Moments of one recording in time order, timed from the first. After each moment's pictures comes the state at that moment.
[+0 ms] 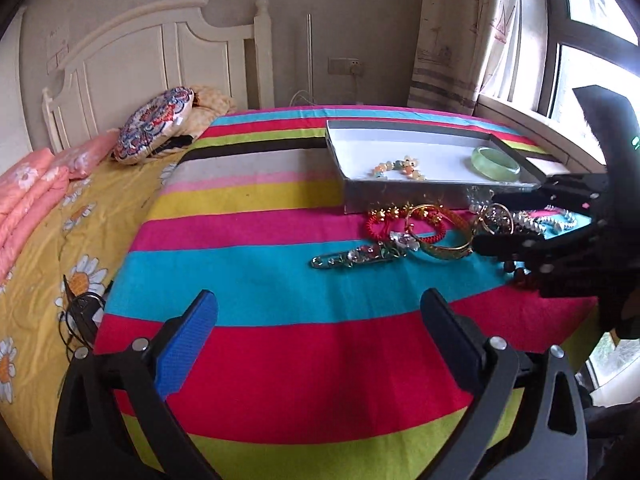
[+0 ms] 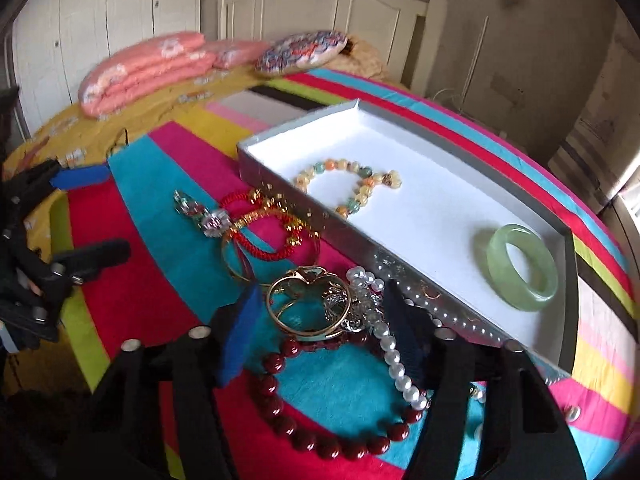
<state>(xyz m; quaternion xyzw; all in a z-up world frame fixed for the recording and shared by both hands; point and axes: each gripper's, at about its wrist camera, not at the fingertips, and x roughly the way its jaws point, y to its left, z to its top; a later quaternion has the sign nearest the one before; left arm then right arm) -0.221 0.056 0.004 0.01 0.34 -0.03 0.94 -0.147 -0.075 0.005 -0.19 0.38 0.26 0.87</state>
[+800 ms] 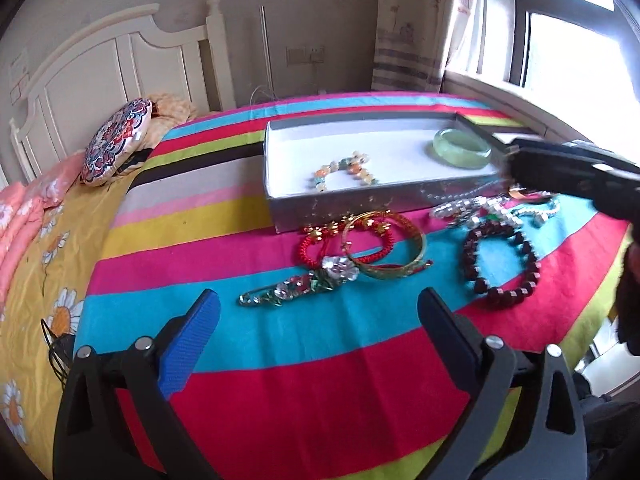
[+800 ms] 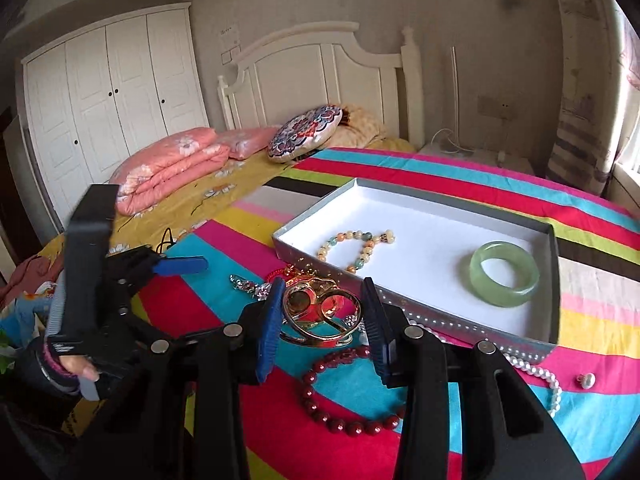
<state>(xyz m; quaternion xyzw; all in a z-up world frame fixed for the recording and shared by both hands) -0.186 0.008 0.007 0.06 0.36 -0.07 0.93 -0.184 -0.124 0.055 -0.03 0.29 0.31 0.91</state>
